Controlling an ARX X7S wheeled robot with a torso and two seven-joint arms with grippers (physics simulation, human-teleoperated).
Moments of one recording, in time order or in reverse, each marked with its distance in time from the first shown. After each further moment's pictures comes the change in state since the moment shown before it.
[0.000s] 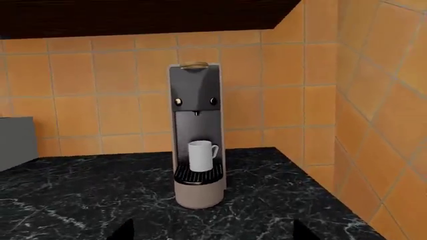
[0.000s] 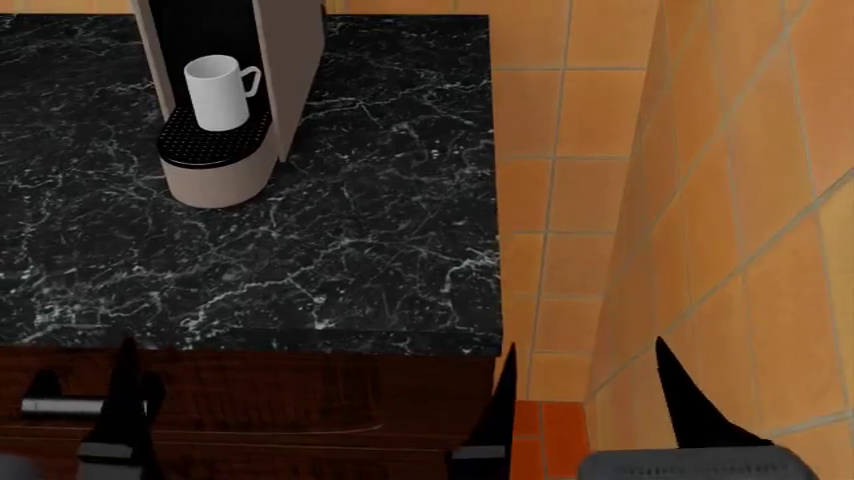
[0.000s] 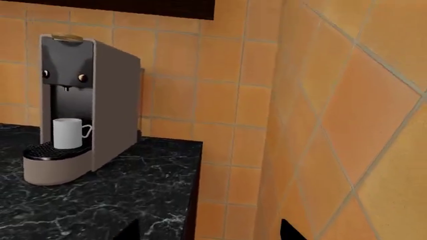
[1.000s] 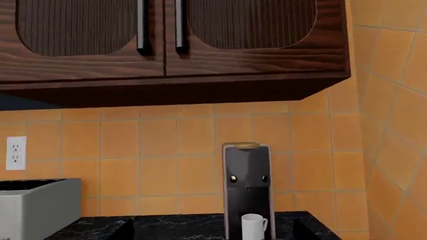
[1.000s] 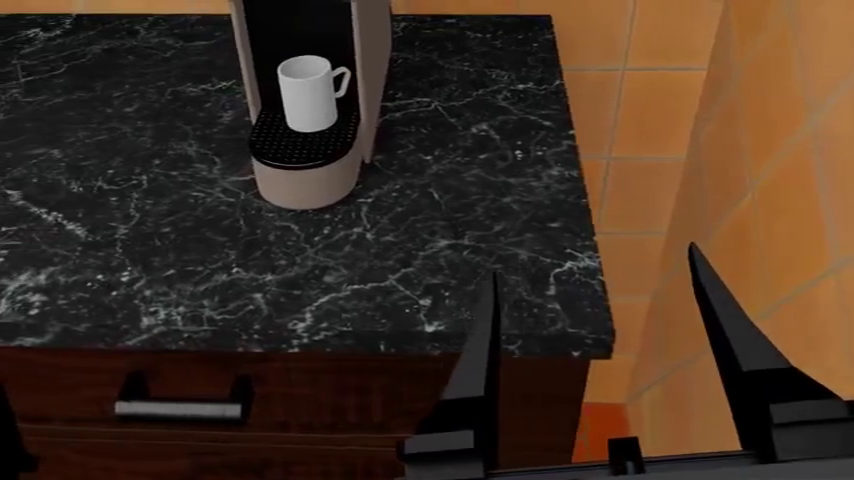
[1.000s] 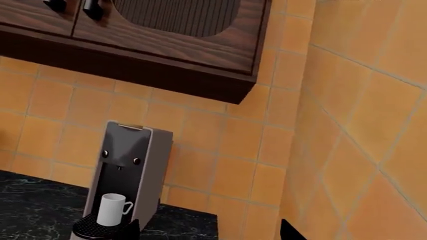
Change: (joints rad) left arm -0.814 -0.957 0.997 0.214 -0.641 0.546 -1.100; right arm 0.566 0.687 -0.603 -0.315 0.628 -0.036 0.907
